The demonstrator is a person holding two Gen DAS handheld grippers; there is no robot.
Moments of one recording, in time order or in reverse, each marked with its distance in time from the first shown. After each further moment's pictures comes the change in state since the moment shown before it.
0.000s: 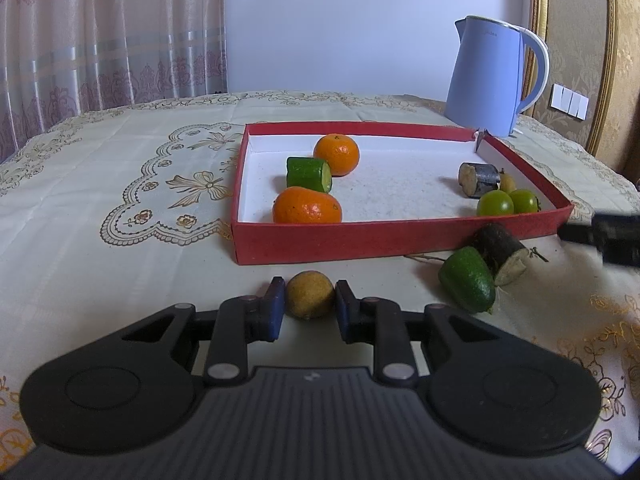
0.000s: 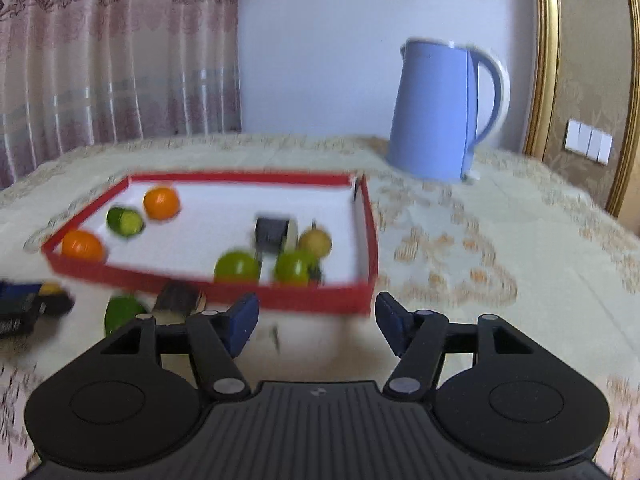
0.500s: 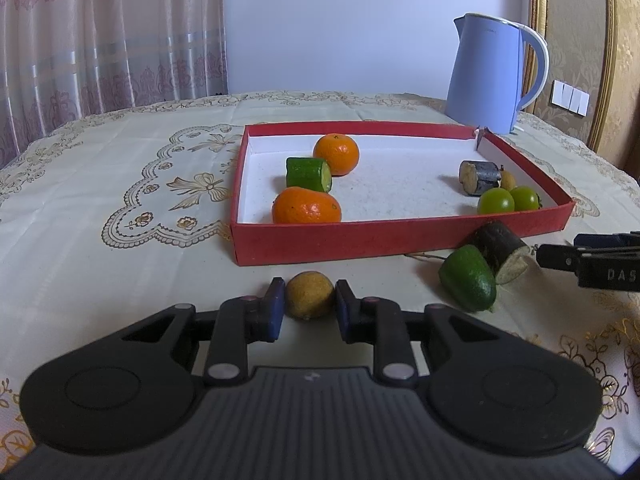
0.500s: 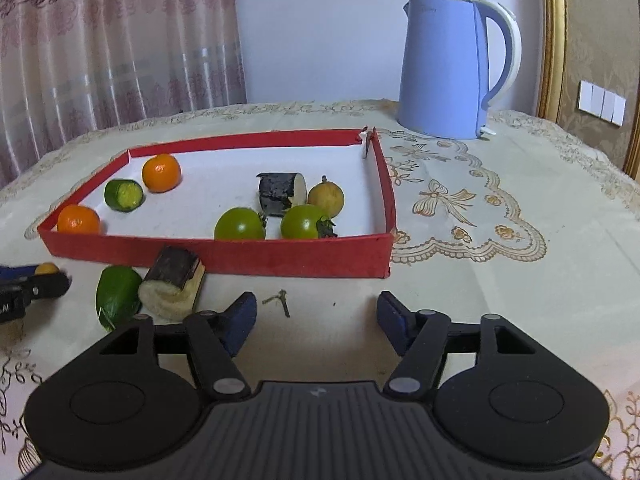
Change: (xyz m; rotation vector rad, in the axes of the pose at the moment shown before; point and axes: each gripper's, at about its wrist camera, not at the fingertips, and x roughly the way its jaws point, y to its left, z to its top) left arm -0.001 -0.003 0.000 0.011 -0.001 0.008; right arm 0.023 -0.004 -0.010 0.054 0.057 0.046
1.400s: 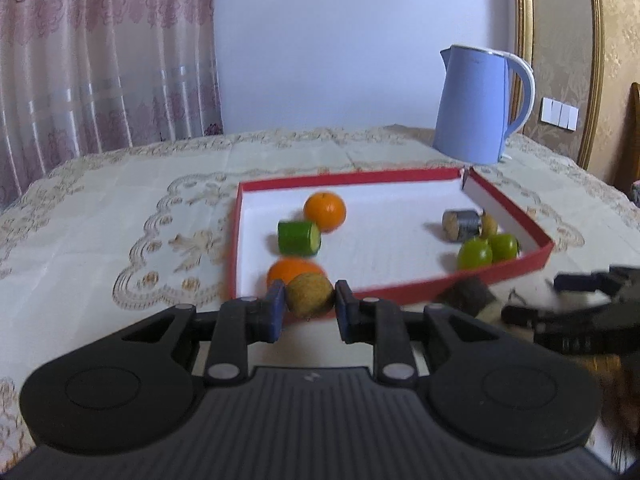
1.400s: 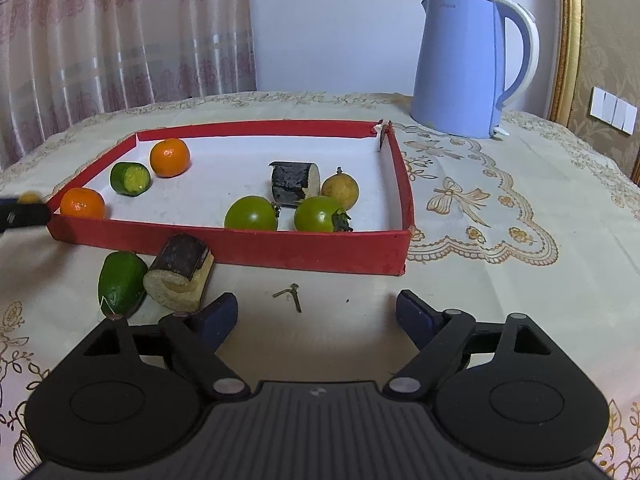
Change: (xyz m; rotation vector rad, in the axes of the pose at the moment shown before) left arm -0.021 -0.009 0.041 0.039 -0.069 -0.009; right arm 0.005 0.008 0.001 -0.051 0.032 0.007
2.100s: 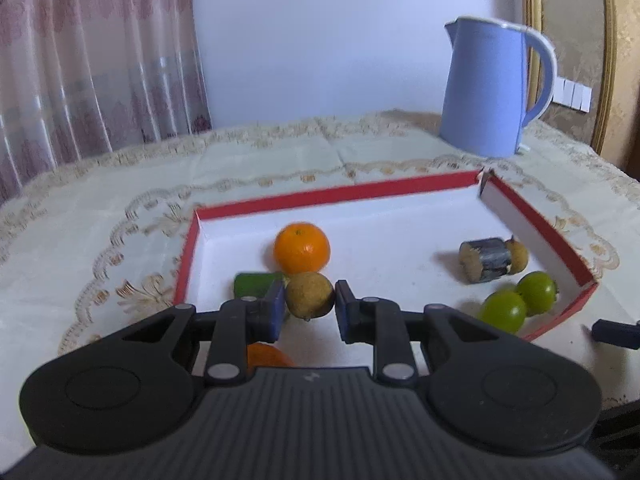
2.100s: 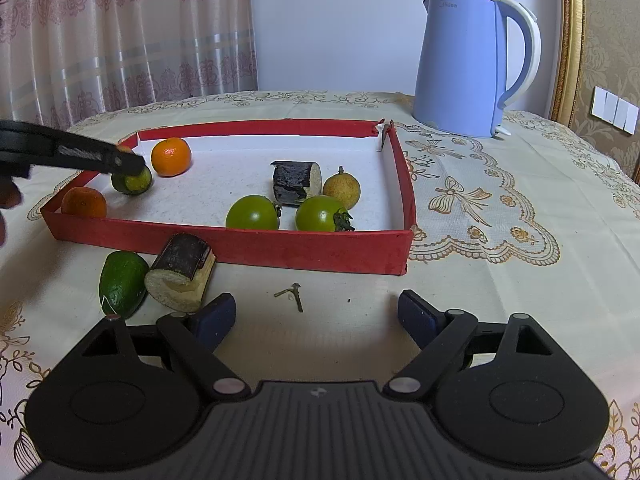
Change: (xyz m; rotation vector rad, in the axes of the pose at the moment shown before) left arm 0.084 -0.022 0.037 0.034 0.076 0.009; right arm 0.001 0.000 0.000 -0.001 0.001 0.002
